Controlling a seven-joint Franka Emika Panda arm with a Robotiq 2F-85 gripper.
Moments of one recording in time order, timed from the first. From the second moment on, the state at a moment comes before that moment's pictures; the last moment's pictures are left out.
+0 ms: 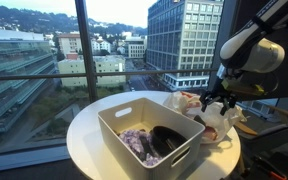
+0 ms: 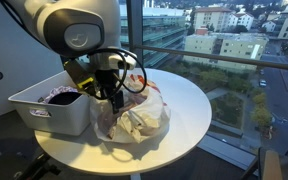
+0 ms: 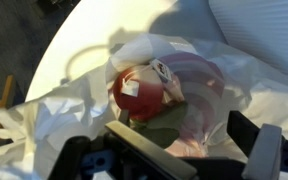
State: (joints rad) arm -0.05 -0.23 -0.03 -2.77 0.27 2.62 0.14
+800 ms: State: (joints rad) arm -0.04 -0.01 -0.02 -2.77 0.17 2.78 0.20
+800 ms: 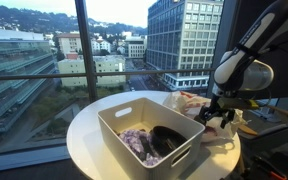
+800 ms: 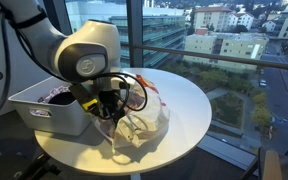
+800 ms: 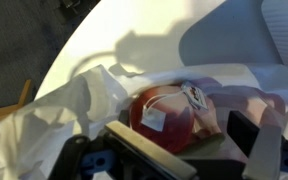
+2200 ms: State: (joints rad) arm 0.11 0.19 -0.16 -2.76 0.04 3.07 0.28
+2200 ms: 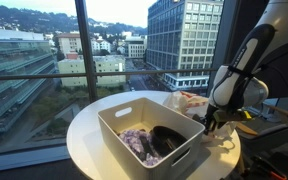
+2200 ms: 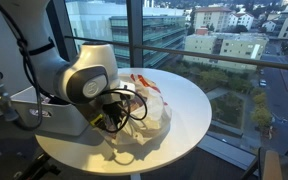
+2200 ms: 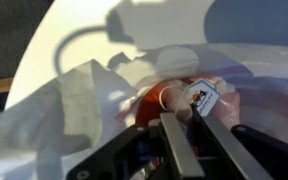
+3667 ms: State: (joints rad) arm 0.55 -0.51 -0.39 -2.63 0.07 2.43 0.43
